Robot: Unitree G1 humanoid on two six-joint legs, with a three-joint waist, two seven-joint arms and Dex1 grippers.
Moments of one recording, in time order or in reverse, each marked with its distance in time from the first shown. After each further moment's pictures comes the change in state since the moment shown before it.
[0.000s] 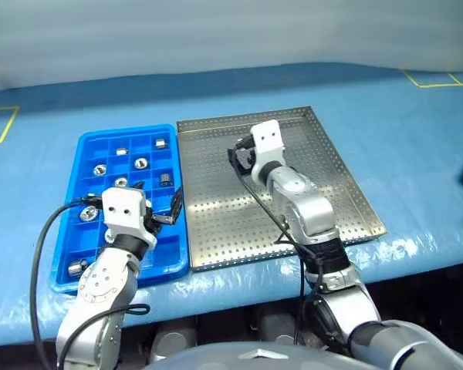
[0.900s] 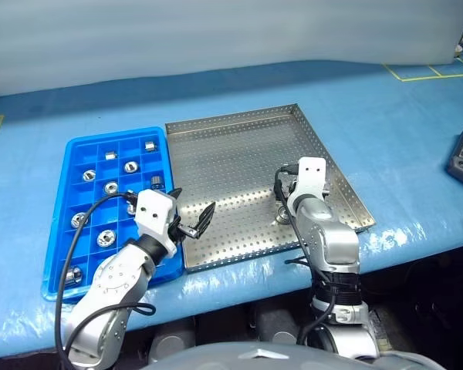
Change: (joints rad) left arm -0.031 0.087 -0.098 0.041 -0.072 0.028 -0.148; right arm 0.206 0.105 -0.226 -0.151 -0.041 0.230 -0.206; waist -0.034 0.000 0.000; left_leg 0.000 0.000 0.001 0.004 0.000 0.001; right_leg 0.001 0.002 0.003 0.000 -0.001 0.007
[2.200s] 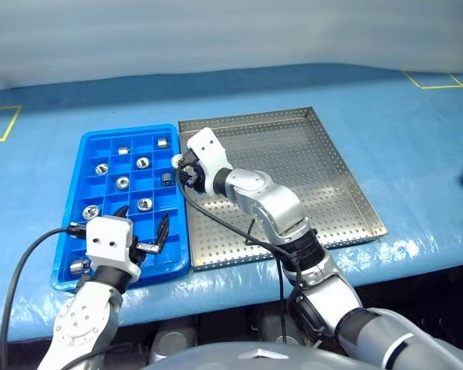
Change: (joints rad) left arm 0.386 -0.031 0.136 -0.186 0.113 -0.137 0.131; right arm -0.353 0.010 0.481 0.154 0.120 -0.055 0.523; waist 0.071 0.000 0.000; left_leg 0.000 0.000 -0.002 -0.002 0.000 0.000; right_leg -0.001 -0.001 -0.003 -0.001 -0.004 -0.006
